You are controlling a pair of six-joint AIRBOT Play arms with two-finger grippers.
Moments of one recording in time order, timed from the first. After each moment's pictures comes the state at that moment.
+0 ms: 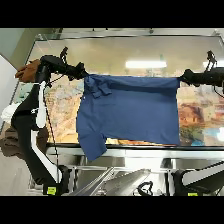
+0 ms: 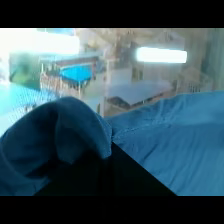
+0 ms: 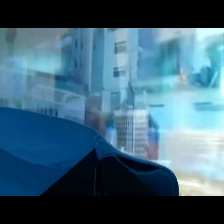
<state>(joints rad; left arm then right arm) 0.04 -2.02 1.96 -2.29 1.23 1.66 -0.33 -1.78 1.51 2.40 -1.02 -2.05</state>
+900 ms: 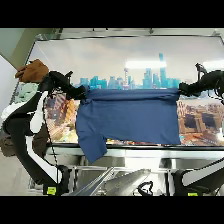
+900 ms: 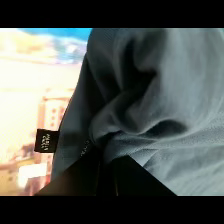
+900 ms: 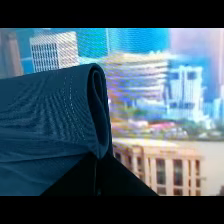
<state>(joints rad) 0.03 -1.91 1.59 -2.01 1.24 1.60 -0.28 -1.82 1.50 2.02 -1.09 -1.88</state>
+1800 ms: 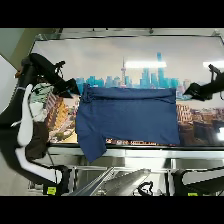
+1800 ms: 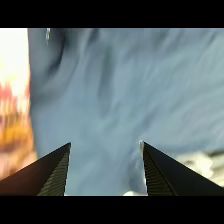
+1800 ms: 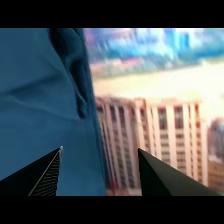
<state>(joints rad) 0.02 -1.63 1.63 -1.94 1.66 1.52 -0.41 -1.67 1.42 2.03 -1.30 -1.85</state>
